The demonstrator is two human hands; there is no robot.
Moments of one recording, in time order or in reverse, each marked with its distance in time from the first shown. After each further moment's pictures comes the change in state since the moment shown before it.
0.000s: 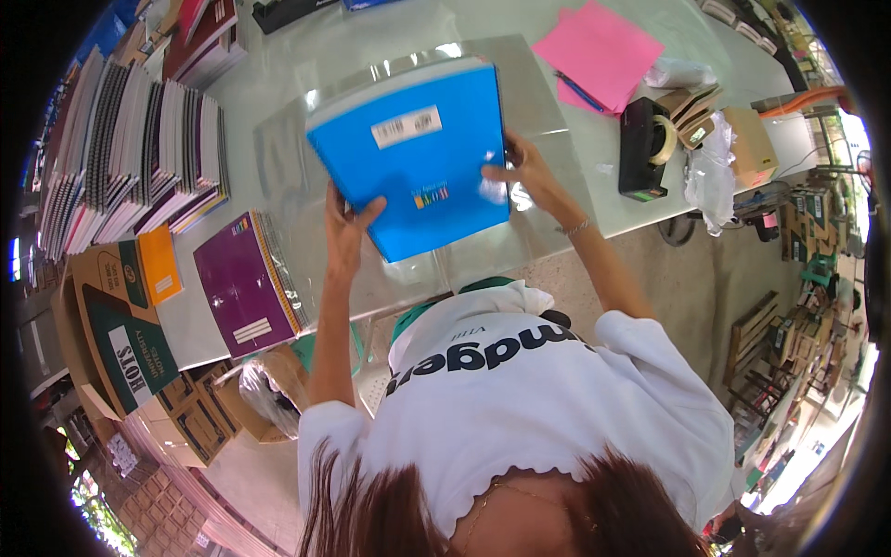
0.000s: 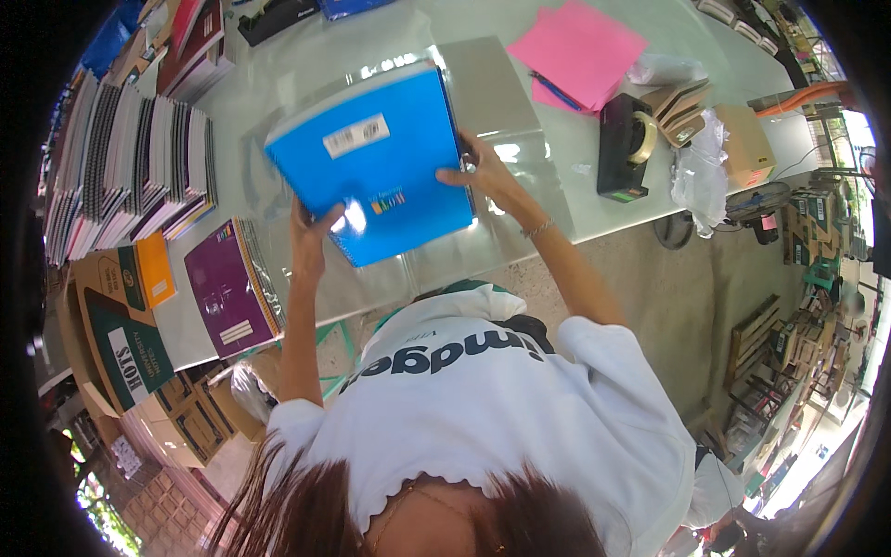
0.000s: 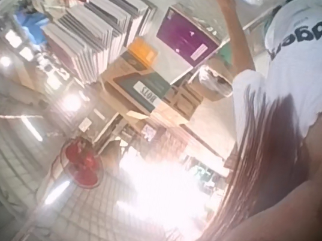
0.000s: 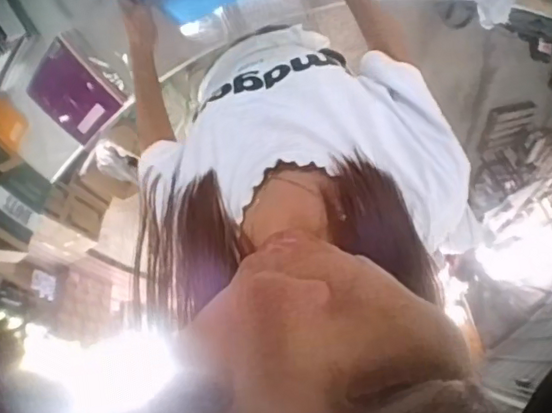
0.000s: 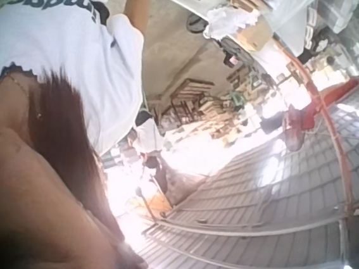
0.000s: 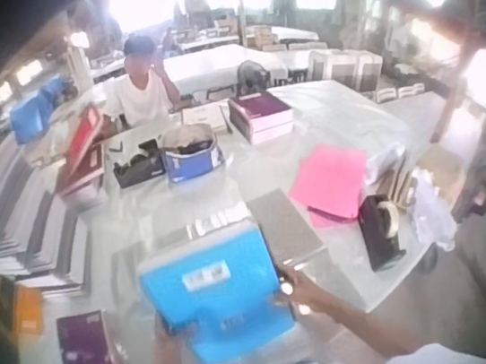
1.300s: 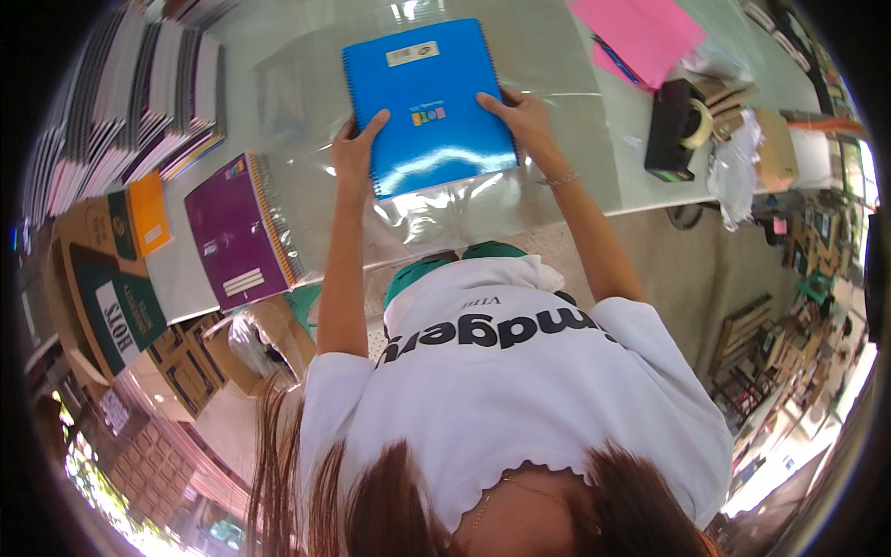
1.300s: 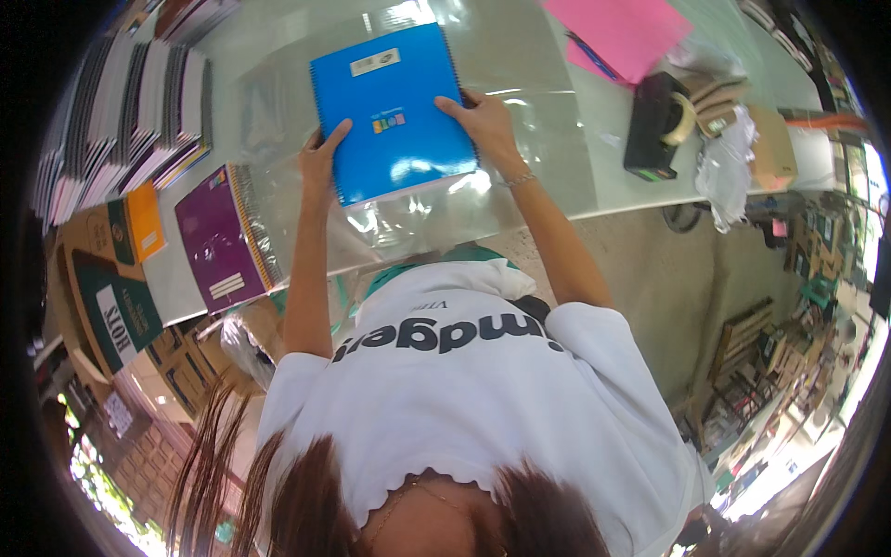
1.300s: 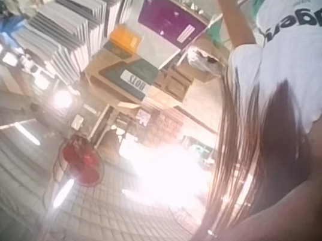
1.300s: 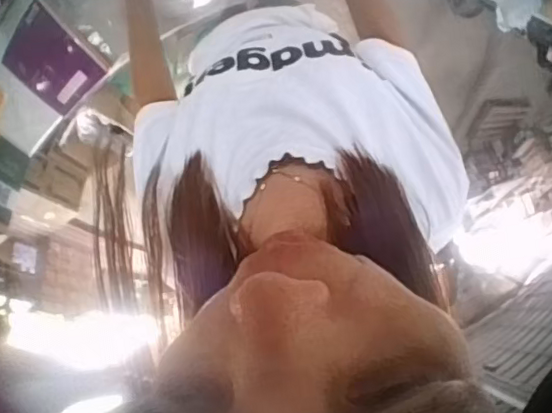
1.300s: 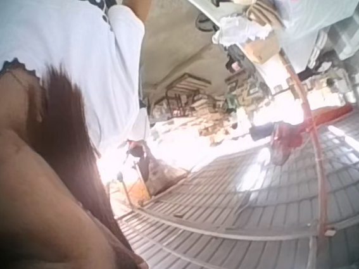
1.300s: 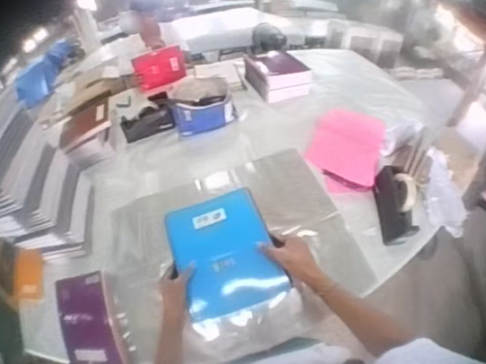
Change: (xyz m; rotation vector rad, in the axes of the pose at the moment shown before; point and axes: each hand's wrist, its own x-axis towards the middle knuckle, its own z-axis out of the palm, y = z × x) left_hand 0.040 -0.049 -0.006 -0.129 0.204 -0.221; right_hand 0.023 0.010 0.048 -0.216 0.286 0.188
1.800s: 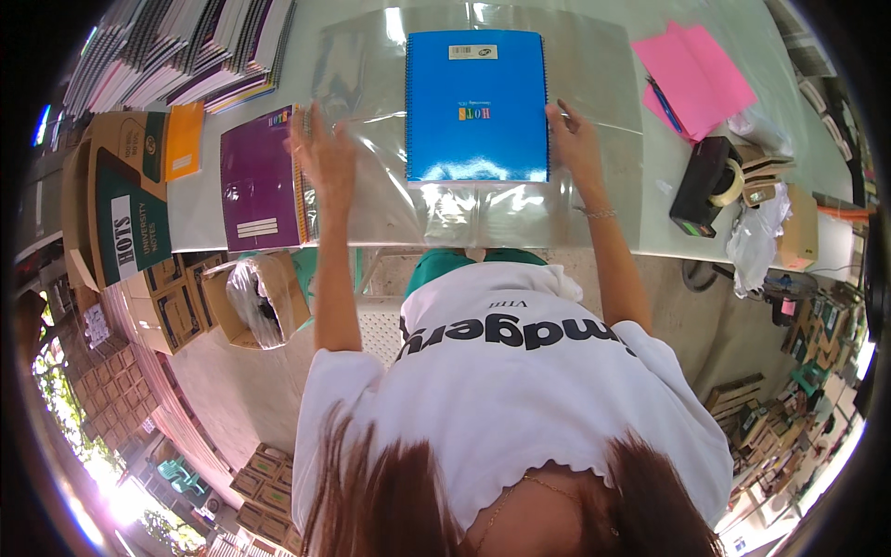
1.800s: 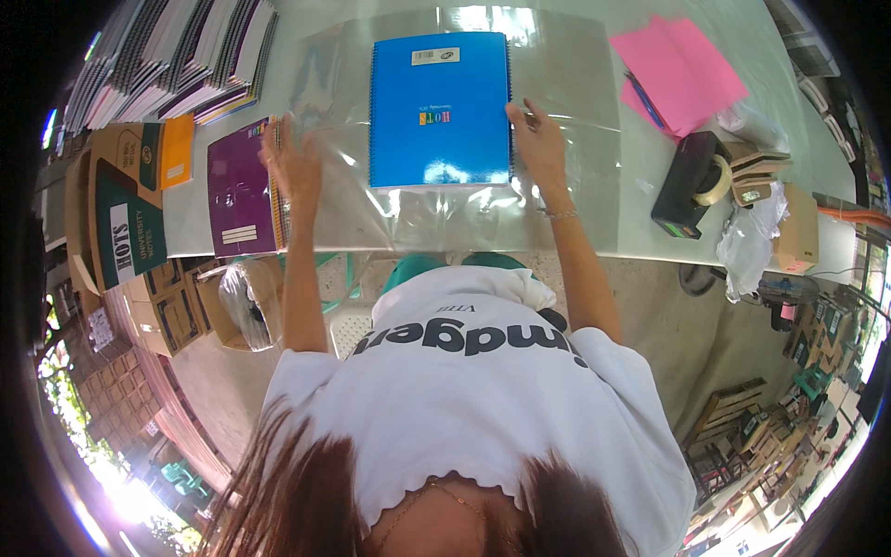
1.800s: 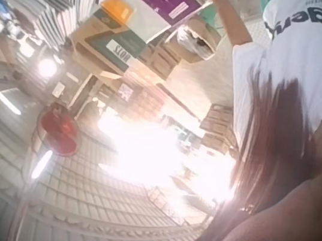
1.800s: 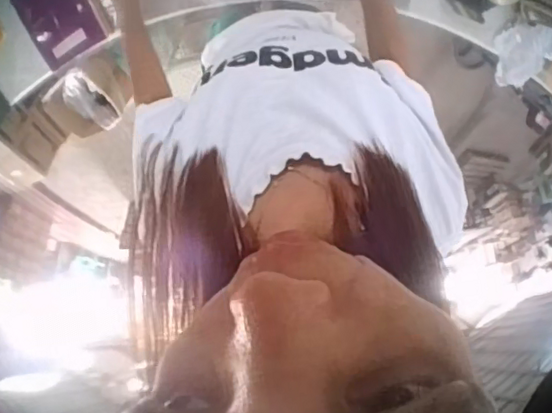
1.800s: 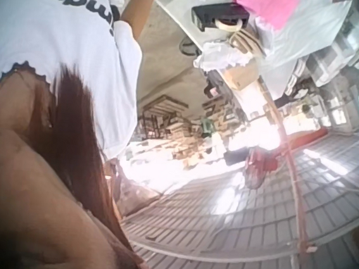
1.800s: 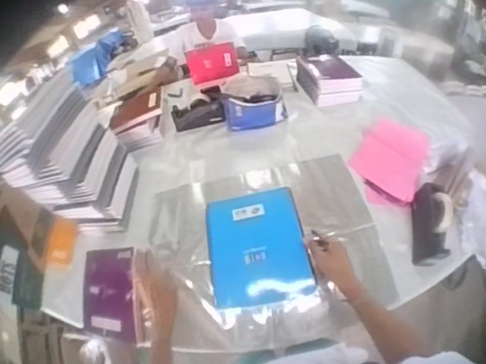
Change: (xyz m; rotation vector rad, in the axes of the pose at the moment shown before) left_hand -0.019 0.005 -0.093 1.378 0.625 0.729; right_hand 0.014 0.025 -0.012 -0.072 0.092 -0.090
